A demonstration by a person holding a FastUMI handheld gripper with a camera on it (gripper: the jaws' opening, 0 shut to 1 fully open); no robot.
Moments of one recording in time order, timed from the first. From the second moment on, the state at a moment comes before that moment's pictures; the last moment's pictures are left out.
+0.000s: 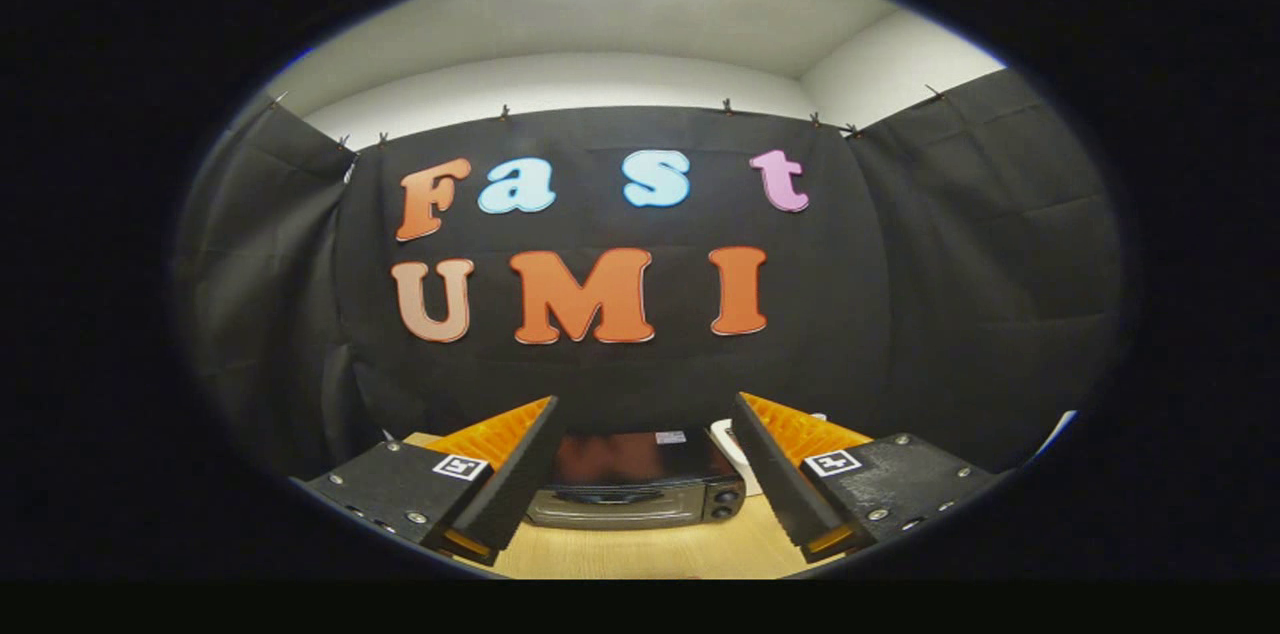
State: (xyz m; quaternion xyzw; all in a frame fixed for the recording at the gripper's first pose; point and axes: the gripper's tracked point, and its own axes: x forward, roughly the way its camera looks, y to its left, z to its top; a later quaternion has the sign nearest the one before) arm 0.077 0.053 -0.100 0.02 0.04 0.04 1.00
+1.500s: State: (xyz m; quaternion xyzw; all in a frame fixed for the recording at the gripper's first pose) arm 0.162 0.123 -0.351 -0.01 0.27 0.09 0.96
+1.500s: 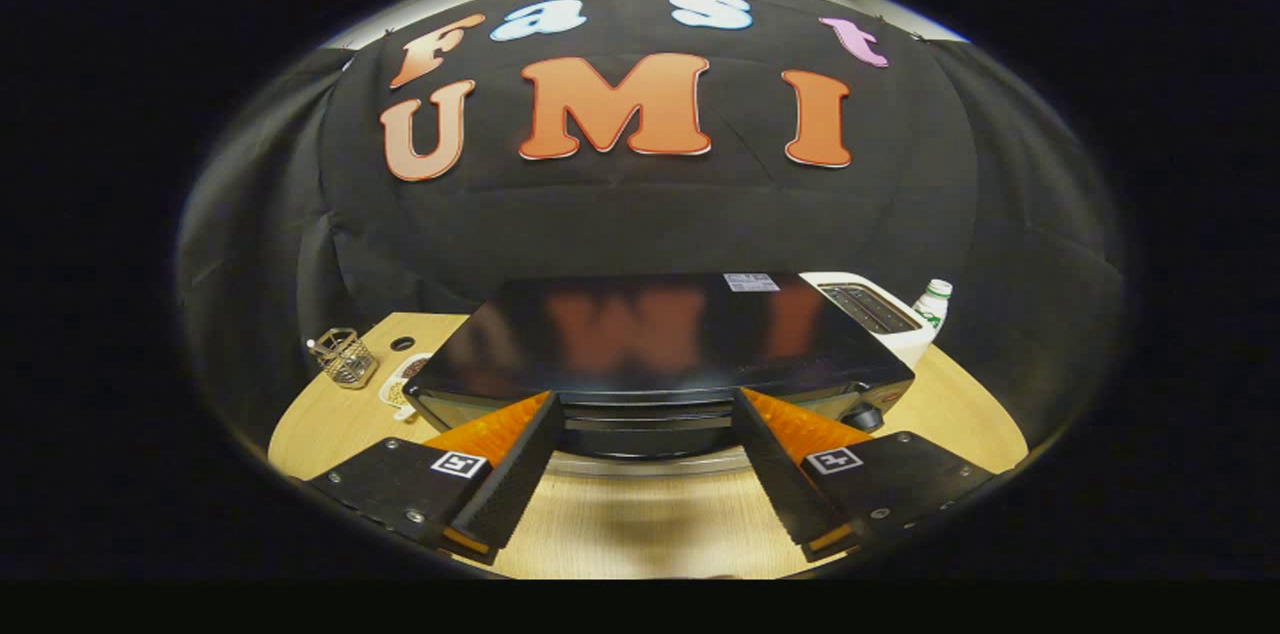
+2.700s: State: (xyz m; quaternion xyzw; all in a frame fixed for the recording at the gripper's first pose) arm 0.031 0.092 -0.403 -0.02 0.33 0.09 0.94
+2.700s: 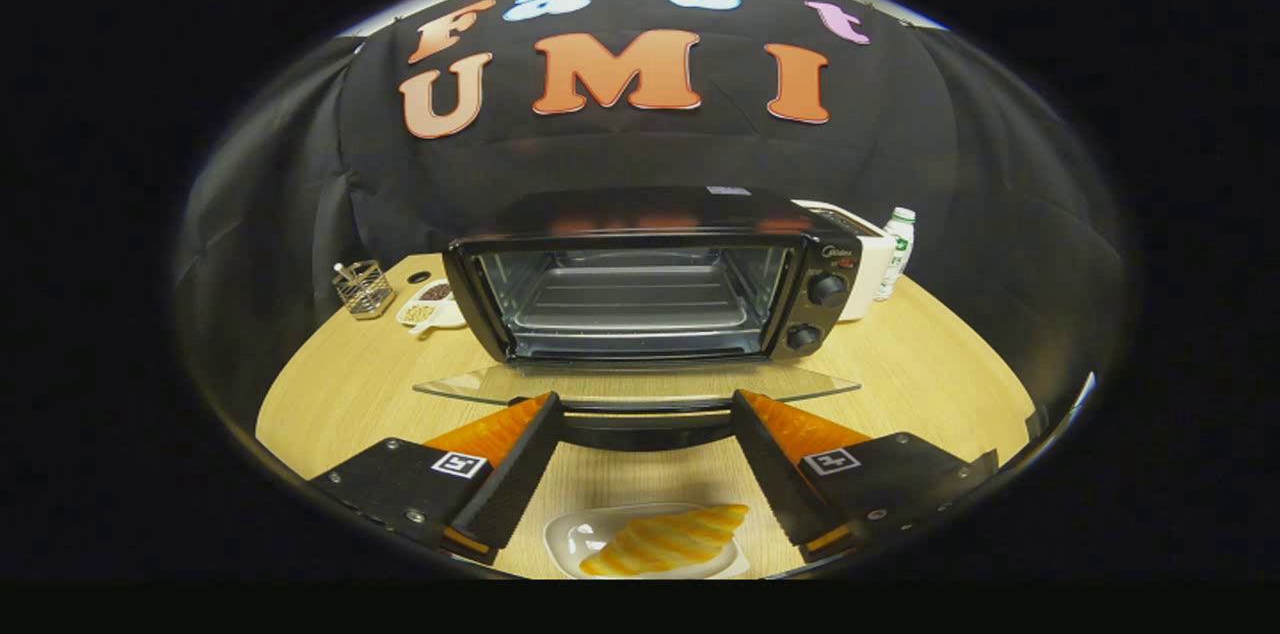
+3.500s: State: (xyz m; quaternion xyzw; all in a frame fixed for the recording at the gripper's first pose) arm -0.018 0.082 -0.485 -0.02 0.44 0.06 0.90
